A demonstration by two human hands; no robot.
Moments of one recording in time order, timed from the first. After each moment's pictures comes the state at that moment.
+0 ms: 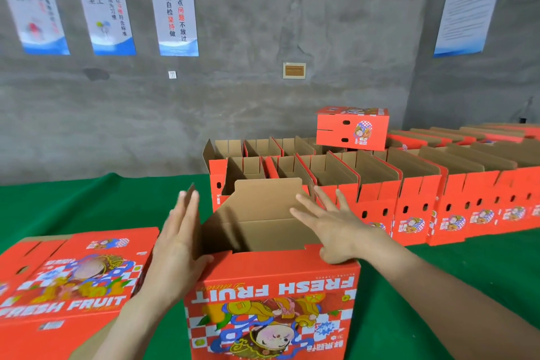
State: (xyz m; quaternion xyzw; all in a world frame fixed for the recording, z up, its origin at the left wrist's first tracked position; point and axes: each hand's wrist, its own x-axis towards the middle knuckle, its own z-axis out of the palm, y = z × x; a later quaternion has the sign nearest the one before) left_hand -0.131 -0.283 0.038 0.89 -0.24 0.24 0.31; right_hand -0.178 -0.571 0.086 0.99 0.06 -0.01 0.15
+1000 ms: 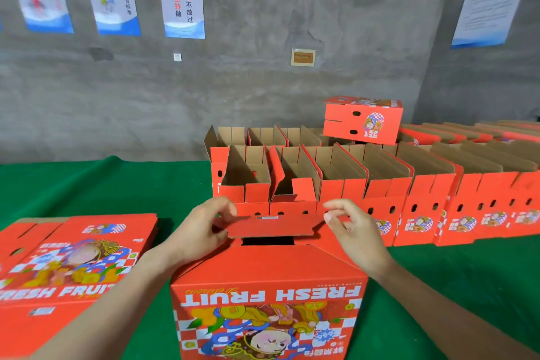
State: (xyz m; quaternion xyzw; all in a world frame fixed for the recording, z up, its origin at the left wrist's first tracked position) left_hand -0.081 -0.316 0.045 0.84 -0.37 0.14 0.37; right_hand -0.178 -0.597 0.037 0.85 0.02 0.27 -0.45
